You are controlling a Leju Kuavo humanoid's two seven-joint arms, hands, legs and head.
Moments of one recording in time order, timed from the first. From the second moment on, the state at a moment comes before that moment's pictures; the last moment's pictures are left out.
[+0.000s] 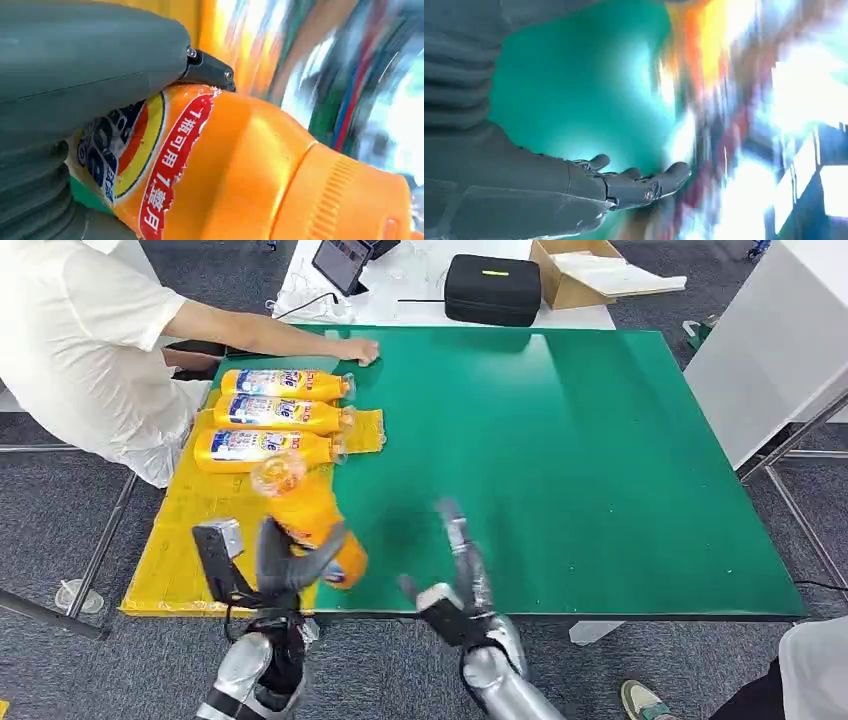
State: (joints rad) left arm -0.14 -0.18 -0.45 -1.24 0.12 0.48 -0.54; right arm -0.15 0.16 0.44 -1.07 0.32 -0.67 -0.69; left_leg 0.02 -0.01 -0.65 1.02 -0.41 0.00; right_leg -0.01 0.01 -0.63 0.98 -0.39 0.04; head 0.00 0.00
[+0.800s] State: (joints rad) left arm -0.23 -0.11 -0.29 -1.12 -0.61 0.57 -0.31; right arm 0.06 0.13 0.08 -1.63 0.32 -0.70 -0.70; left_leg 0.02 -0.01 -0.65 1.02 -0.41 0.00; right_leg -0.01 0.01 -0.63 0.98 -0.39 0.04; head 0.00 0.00
